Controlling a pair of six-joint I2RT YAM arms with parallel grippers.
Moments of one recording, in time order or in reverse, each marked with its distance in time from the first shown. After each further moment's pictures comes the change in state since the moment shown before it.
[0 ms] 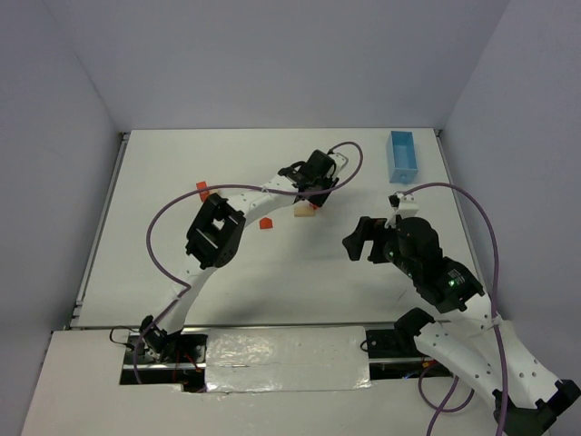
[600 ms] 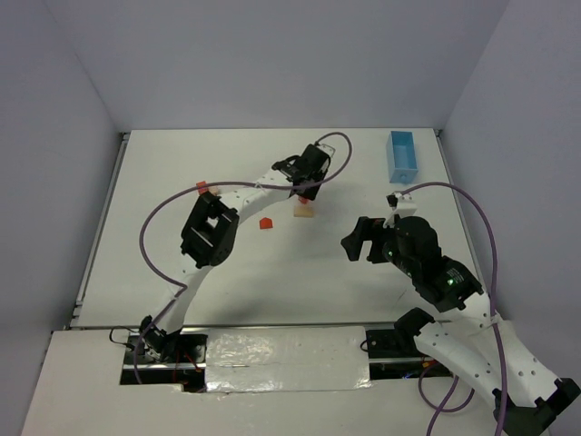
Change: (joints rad) left arm 0.024 -0.026 0.005 -0.067 -0.109 -0.079; right arm 0.000 0.011 0.000 0.006 -0.019 -0.007
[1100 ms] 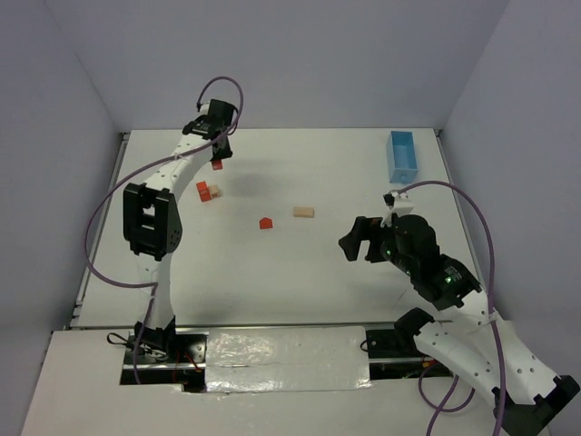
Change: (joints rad) left arm 0.441 -0.254 -0.078 -0.211 -0.227 -0.319; right arm 0.000 0.015 0.000 0.017 -0.028 -0.015
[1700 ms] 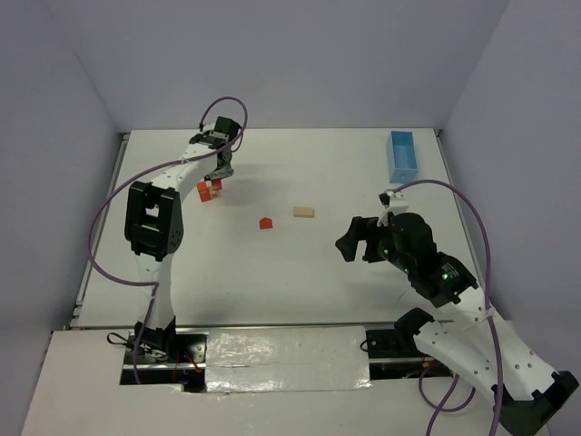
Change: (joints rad) left arm -0.007 0.000 -0.146 -0.032 -0.040 -0.075; right arm 0.000 0.017 0.000 0.012 -0.037 -0.004
